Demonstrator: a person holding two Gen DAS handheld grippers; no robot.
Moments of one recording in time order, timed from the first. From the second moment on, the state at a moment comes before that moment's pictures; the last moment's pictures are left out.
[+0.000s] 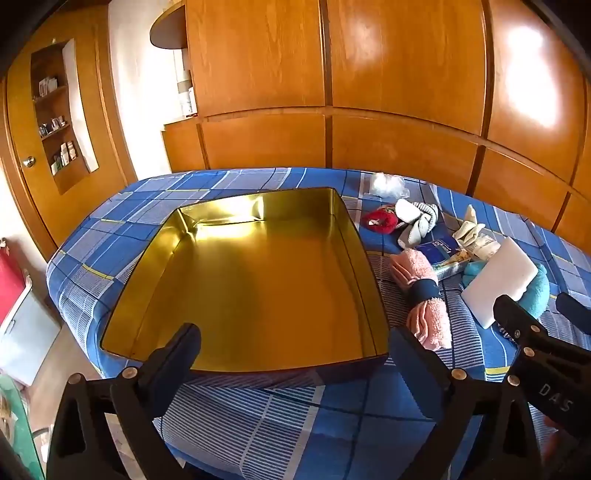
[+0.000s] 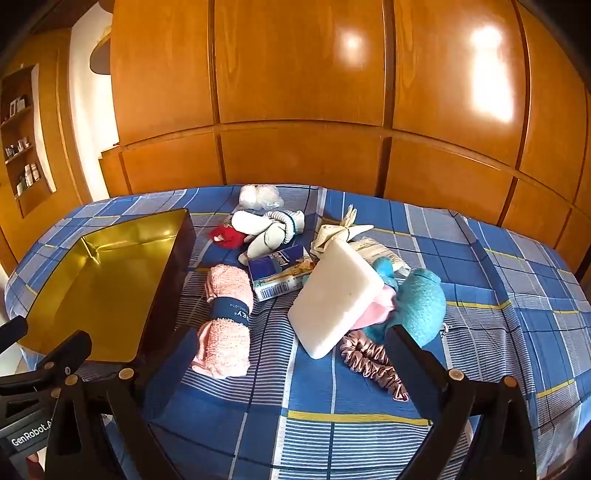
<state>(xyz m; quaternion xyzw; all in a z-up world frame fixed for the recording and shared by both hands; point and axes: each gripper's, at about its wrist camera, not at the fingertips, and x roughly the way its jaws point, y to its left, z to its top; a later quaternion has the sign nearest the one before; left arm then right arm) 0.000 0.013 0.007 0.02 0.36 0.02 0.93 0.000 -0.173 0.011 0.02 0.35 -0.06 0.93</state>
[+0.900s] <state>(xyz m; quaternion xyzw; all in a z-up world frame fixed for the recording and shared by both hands) -0.006 0.019 0.014 0.02 0.35 0.02 0.94 -0.003 -0.176 0.018 0.02 0.34 -0.06 0.94</state>
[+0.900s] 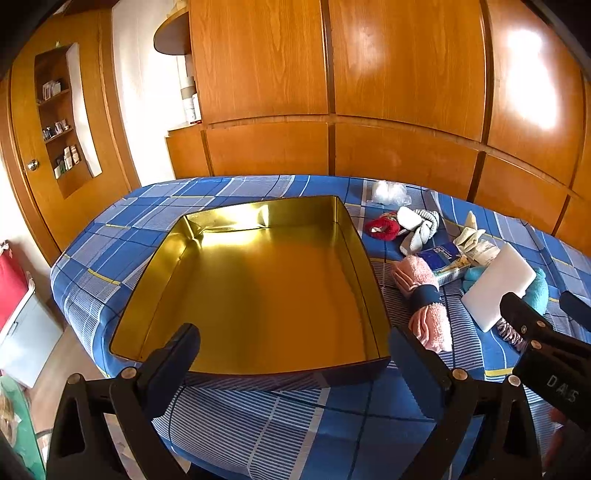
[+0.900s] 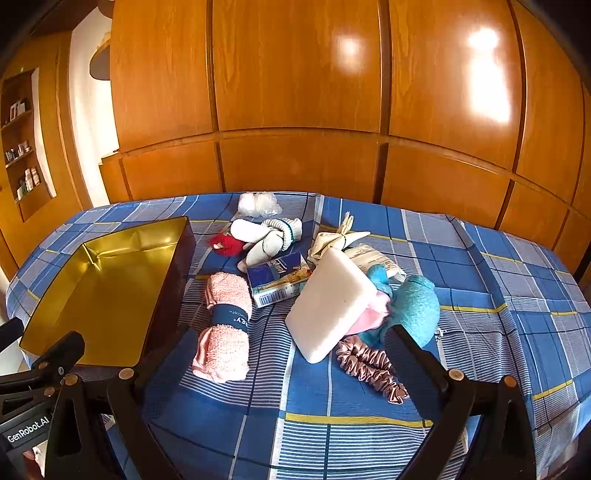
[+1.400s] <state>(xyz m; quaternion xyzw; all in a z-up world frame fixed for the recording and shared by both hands) -0.005 0.008 0.014 0.04 0.35 0.01 0.94 0.000 -0.199 0.022 0.03 0.34 -0.08 0.94</state>
